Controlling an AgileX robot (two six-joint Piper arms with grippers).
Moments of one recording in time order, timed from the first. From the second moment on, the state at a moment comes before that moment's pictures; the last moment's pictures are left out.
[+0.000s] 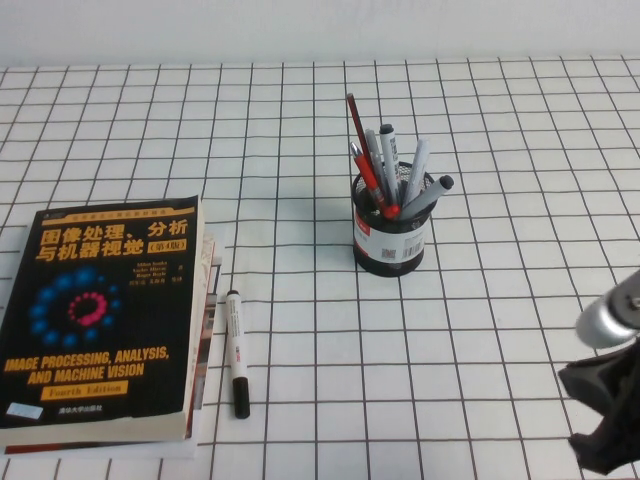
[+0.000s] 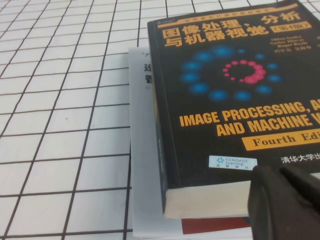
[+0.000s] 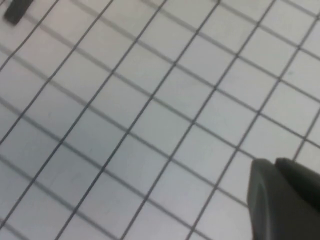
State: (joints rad) right arm 0.72 0.95 -0.68 -0.10 0.67 0.16; left arm -0.02 -0.01 0.03 -0.03 0.38 0.12
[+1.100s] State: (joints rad) right arm 0.09 -0.01 0.00 -0.05 0.23 0.16; left arm -0.02 -0.01 0.03 -0.03 0.38 0.12
